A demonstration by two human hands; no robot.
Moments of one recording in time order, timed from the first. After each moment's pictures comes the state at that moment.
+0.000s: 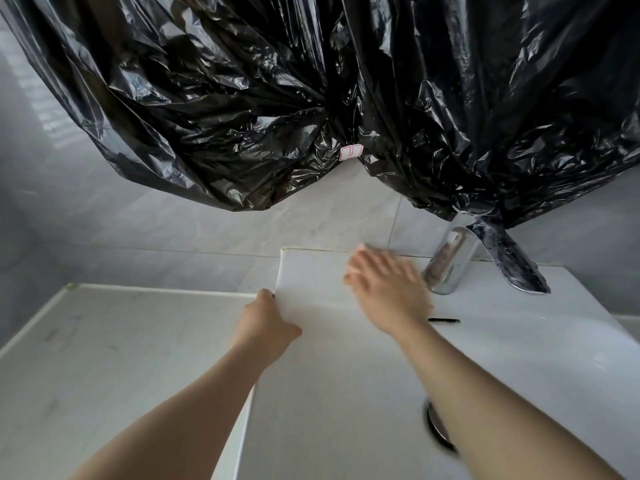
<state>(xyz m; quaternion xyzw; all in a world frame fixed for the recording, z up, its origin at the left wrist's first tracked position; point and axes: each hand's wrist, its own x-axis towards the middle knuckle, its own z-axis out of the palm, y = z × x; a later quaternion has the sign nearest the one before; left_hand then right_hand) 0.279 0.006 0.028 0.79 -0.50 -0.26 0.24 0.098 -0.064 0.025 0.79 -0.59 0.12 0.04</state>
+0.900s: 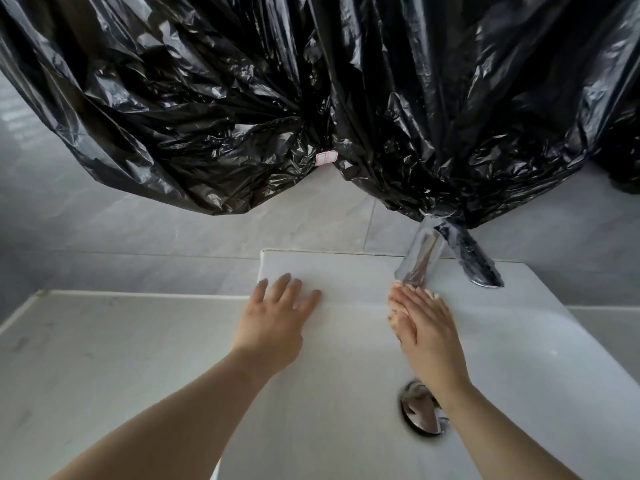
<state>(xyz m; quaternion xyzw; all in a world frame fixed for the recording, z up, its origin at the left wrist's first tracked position) 0.249 0.016 0.037 0.62 -0.78 0.07 0.02 0.014 -0.009 -0.003 0.75 -0.58 0.32 0.06</state>
